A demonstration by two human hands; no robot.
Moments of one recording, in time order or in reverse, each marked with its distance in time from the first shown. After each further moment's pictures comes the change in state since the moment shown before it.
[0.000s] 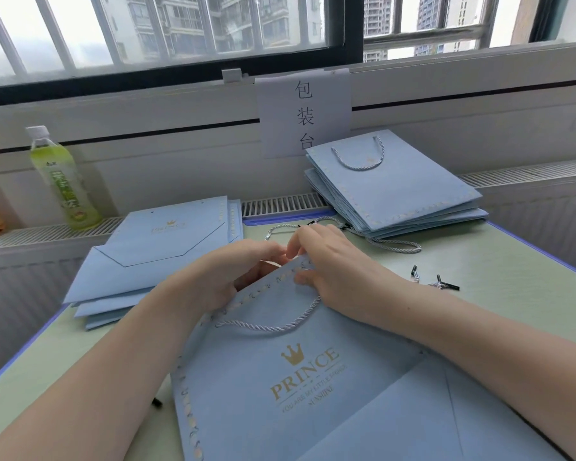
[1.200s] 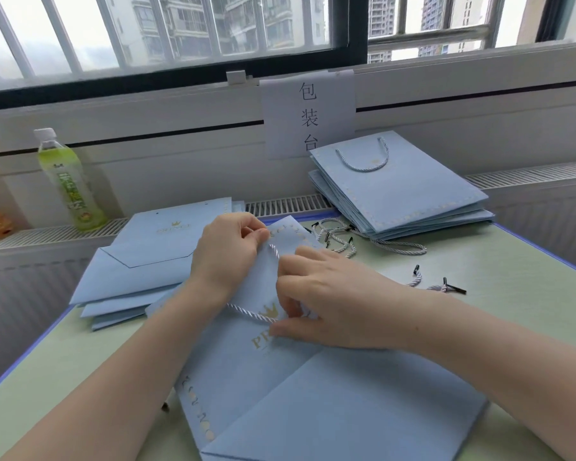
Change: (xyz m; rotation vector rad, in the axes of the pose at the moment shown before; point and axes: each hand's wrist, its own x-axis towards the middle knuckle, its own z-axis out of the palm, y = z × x) left_hand 0.017 -0.011 -0.013 0.431 0.770 0.620; right_hand -0.009 -0.013 0.001 -0.268 -0.087 -0.365
